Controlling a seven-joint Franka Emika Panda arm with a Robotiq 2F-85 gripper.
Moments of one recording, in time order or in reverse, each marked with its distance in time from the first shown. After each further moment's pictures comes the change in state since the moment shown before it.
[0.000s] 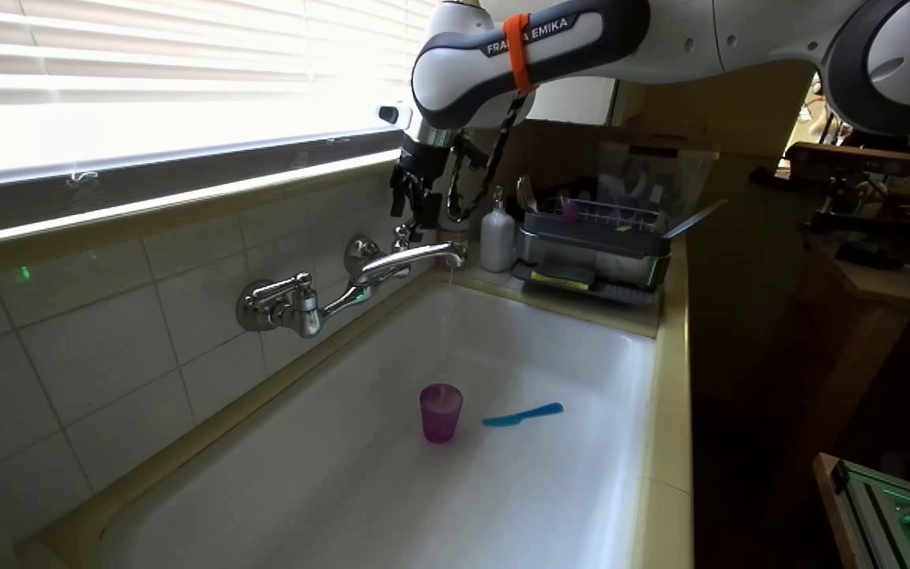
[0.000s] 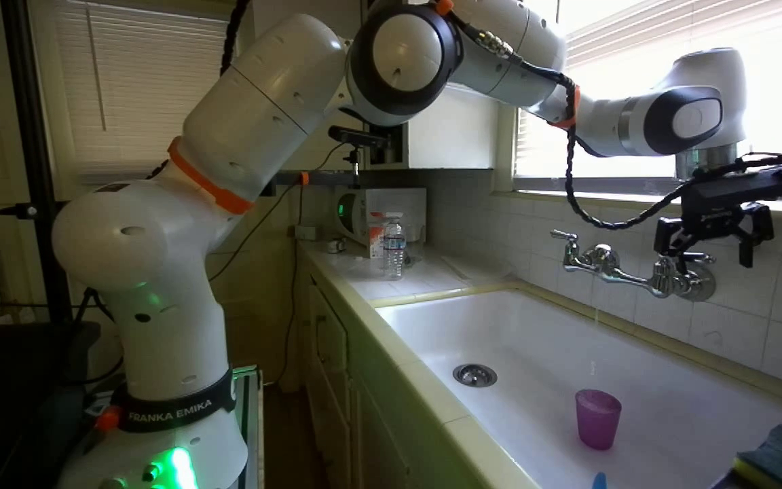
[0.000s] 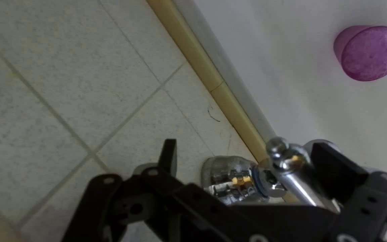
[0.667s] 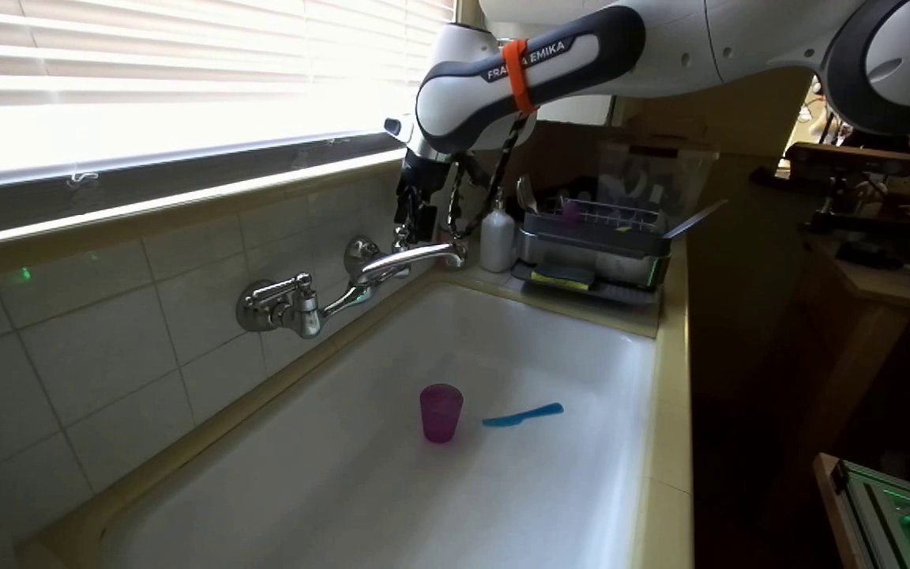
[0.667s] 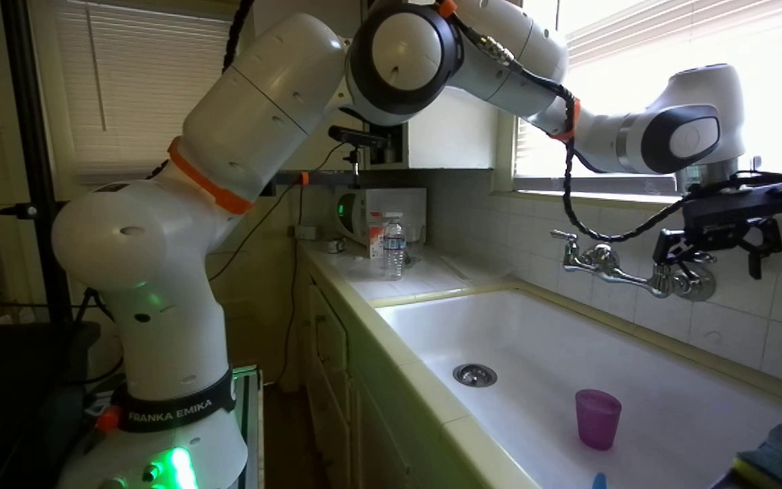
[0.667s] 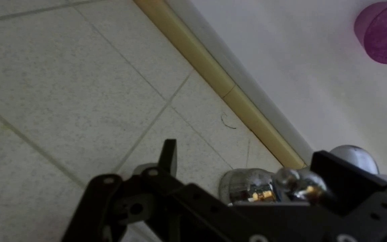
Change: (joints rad) arm -0.003 -0.002 -0.004 -0.067 -0.001 0.117 0.131
